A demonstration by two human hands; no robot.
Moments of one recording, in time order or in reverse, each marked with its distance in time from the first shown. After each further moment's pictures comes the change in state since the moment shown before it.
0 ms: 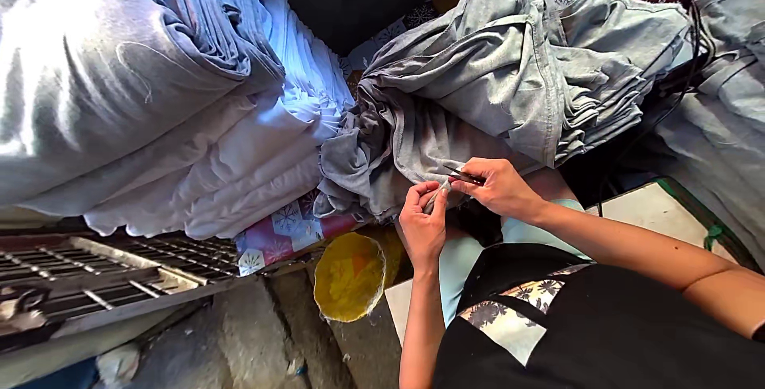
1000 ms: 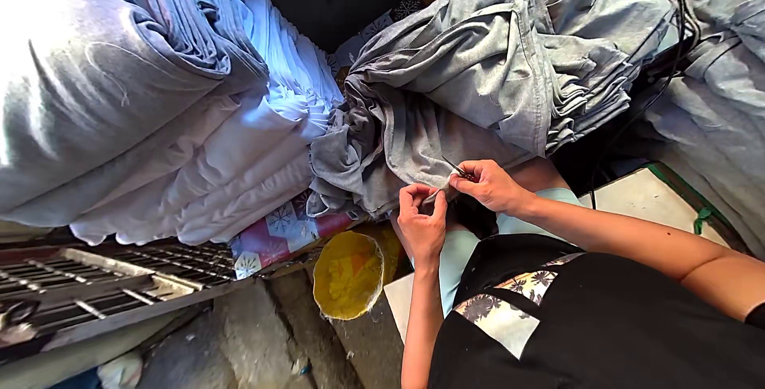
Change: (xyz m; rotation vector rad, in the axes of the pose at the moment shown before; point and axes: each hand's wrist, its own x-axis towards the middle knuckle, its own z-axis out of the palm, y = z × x) left_hand -0.011 -0.015 0.006 -0.005 0.042 0.120; right_hand -0.010 0.009 0.008 0.383 -0.067 0.276
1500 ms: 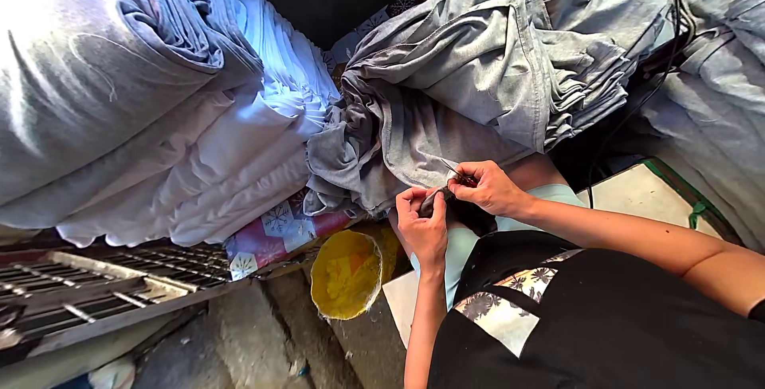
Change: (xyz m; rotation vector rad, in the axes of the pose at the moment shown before) left_hand -0.012 0.002 0.005 -0.047 0.126 0.030; right_hand -0.008 0.002 0.008 0.035 -0.003 -0.121
